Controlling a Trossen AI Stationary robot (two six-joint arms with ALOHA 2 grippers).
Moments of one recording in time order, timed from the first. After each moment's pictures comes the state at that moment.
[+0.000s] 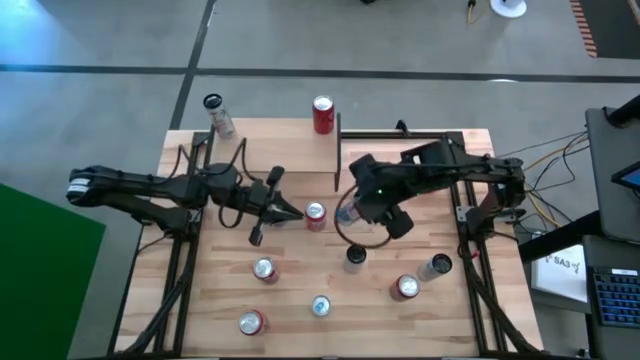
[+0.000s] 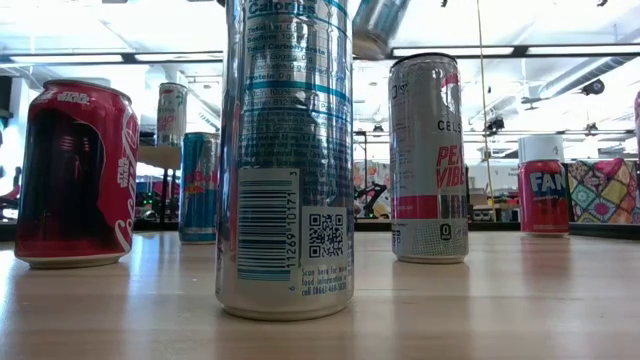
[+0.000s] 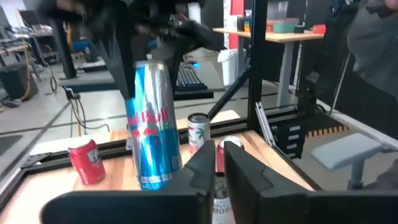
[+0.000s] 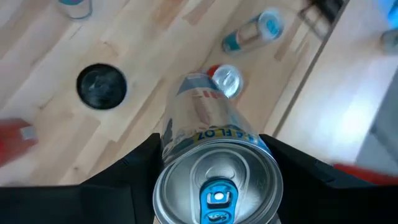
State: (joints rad) left arm -0.03 1.10 0.84 0.19 0.23 0.08; right arm 0.12 1.75 2.19 -1.49 0.10 -0.57
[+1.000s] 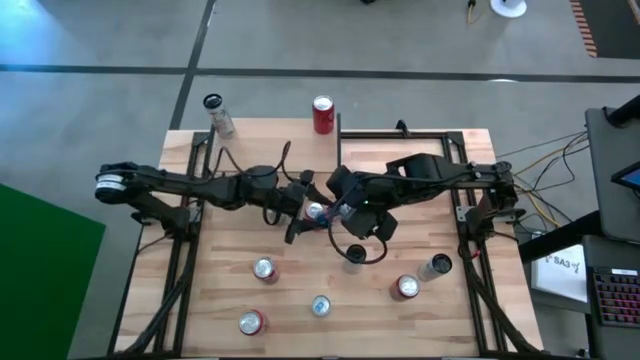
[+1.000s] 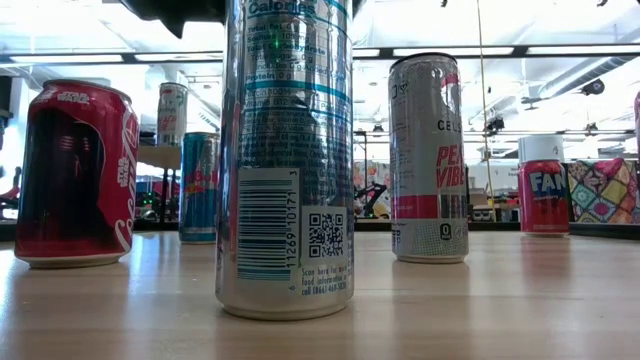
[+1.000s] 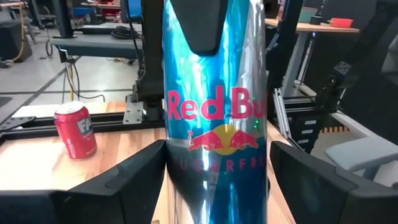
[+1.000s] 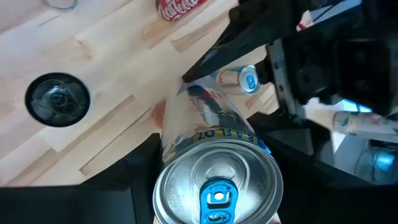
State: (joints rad) left arm 0.03 1.42 0.91 0.36 0.28 -0.01; right arm 0.15 1.81 2.19 -1.32 0.13 -0.88
